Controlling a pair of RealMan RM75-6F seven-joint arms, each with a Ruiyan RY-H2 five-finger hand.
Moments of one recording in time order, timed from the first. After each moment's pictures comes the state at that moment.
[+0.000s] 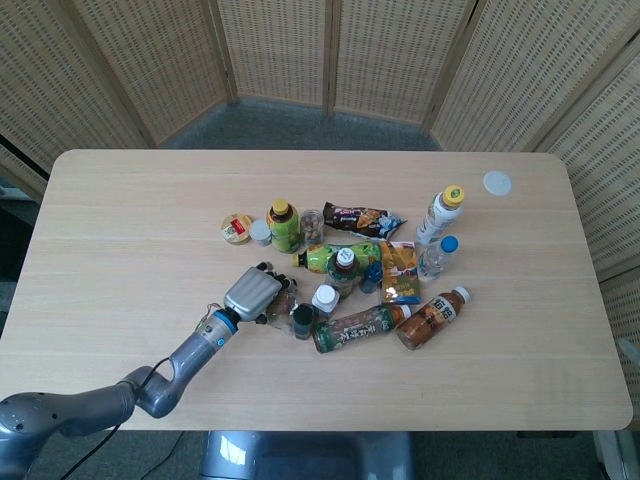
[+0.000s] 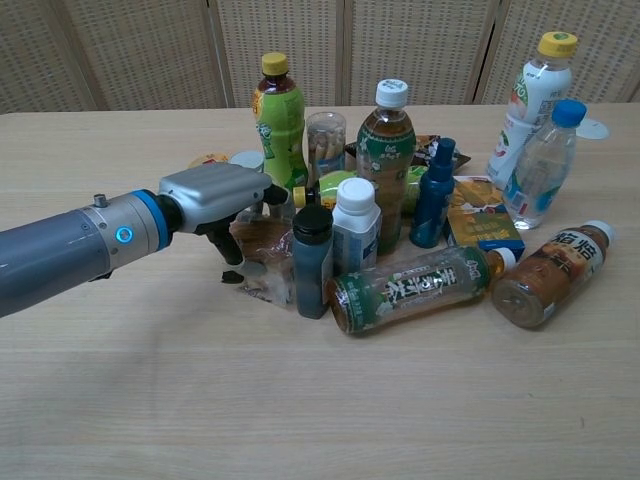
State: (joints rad) left arm -0.83 -1.82 -0.10 -1.06 1.37 0.86 0.14; right arm 0.02 -0.82 0.14 -1.75 -1.35 1.55 -0.03
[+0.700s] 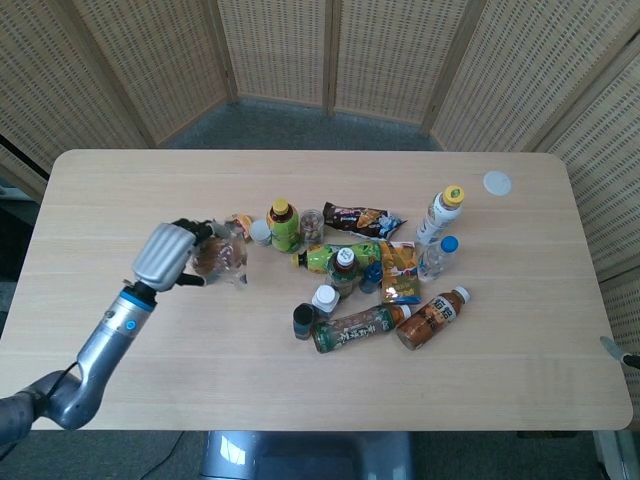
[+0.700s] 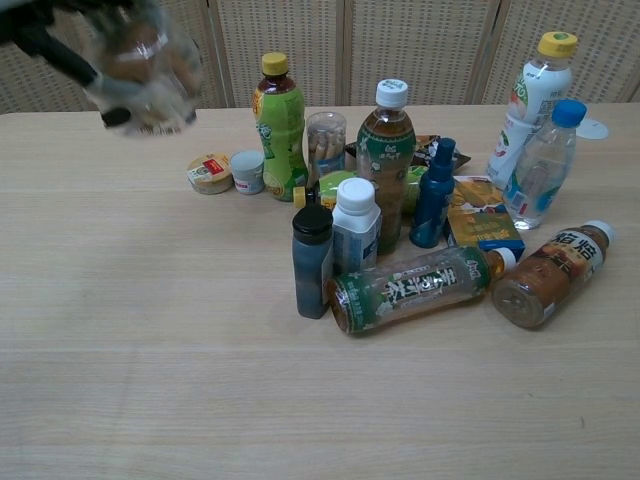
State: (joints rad) left arm -0.66 -1.32 -0.20 -1.57 1.39 1.16 -0.07; right arm 0.05 -0.87 0.14 -1.72 -1.36 1.51 -0.02
